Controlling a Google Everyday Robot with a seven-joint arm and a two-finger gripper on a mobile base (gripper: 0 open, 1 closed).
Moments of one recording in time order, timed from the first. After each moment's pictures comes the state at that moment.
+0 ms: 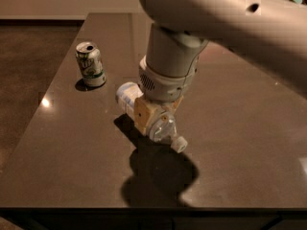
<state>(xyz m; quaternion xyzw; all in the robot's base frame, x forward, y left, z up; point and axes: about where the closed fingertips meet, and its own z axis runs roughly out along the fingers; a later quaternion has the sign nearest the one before) 0.433 -0.013 0.883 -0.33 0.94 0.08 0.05</state>
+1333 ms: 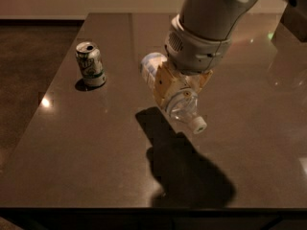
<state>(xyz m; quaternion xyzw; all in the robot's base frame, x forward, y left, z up) 0.443 -0.057 0.947 -0.22 0.97 0.10 0.07</state>
